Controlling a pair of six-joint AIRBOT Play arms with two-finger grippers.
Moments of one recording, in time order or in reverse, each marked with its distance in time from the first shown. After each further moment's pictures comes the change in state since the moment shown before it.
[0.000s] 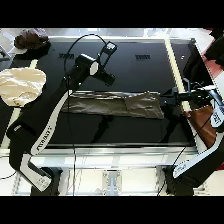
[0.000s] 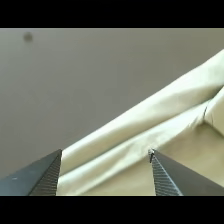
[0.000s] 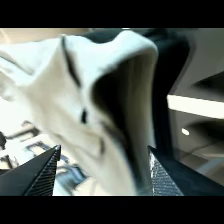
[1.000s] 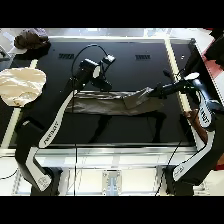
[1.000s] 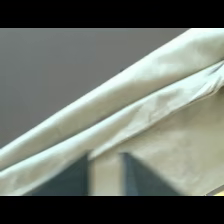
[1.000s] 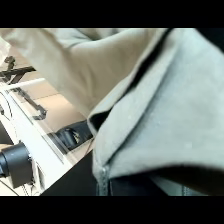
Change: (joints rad) left arm 0.022 -0.115 -0.002 0.008 -0.112 -0.001; right arm 0.227 0.043 0.148 0.027 0.113 0.025
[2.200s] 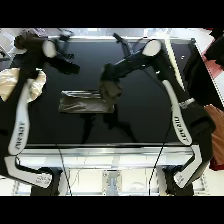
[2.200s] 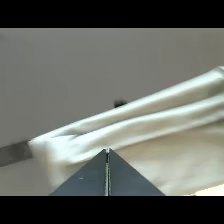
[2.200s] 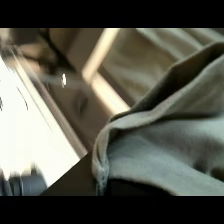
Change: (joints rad) left arm 0.378 0.305 0.000 -0.051 -0.106 0.034; right arm 0.696 0.072 0.458 -0.121 -0.327 0.328
